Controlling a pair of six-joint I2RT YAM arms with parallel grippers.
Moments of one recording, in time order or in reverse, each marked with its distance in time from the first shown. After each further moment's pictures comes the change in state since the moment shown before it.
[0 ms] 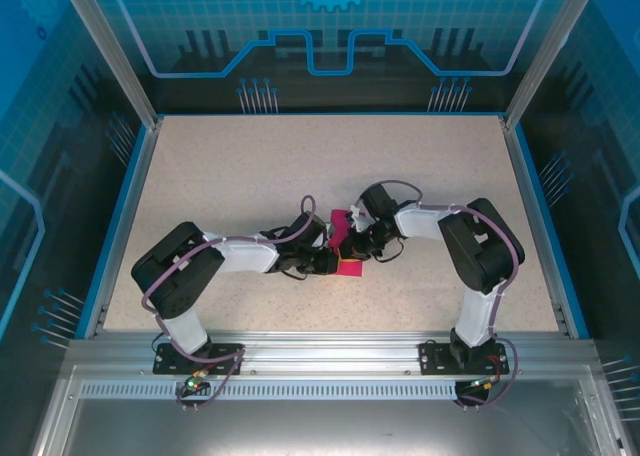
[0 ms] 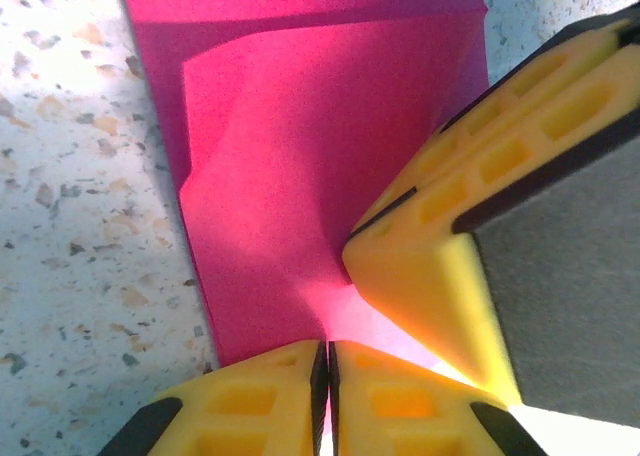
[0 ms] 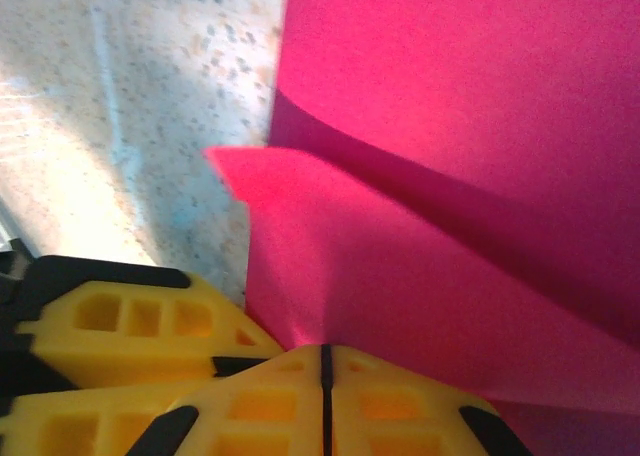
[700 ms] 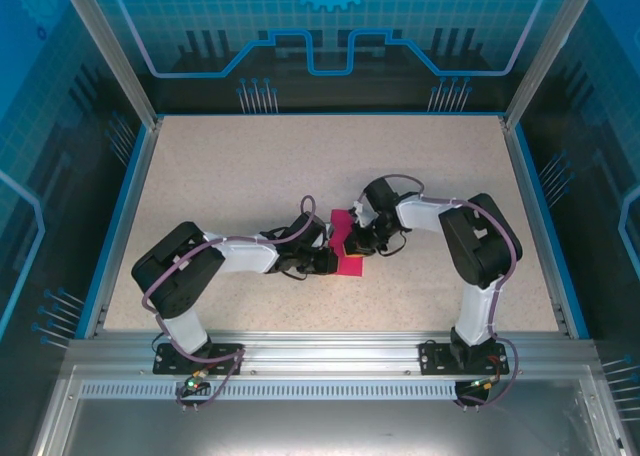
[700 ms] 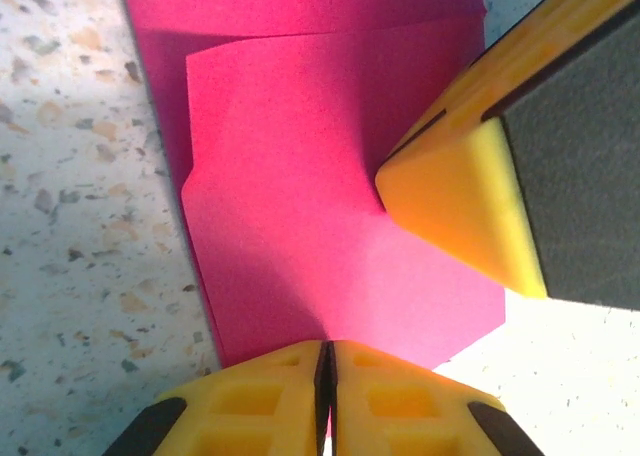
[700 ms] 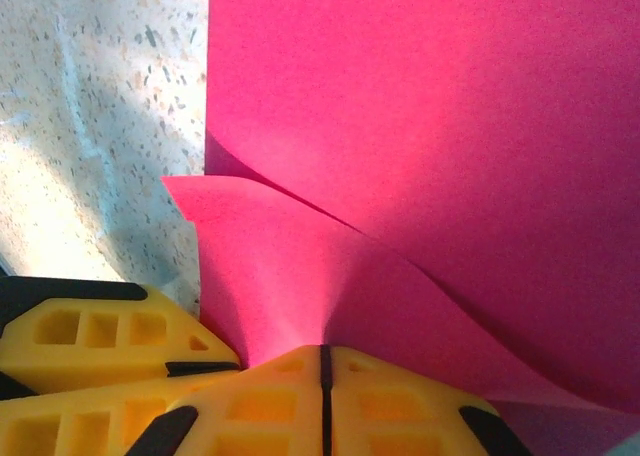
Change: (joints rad) left arm 0.000 0.006 -0.006 0.019 -0.002 -0.001; right arm -0.054 0.033 0.080 -0.128 0.038 -0.090
